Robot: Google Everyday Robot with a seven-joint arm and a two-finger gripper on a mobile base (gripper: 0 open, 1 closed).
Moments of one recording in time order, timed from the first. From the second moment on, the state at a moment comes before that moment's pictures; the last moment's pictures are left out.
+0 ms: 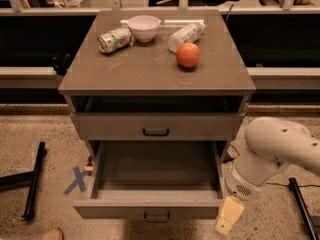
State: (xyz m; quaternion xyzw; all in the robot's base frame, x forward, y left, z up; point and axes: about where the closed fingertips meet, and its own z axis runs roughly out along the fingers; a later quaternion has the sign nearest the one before) arm 0.363 -0.179 0.622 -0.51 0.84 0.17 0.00
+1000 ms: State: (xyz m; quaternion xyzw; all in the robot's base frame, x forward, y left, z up) arm 0.352 -0.207 0.480 -0.43 0.89 0.16 -0.09
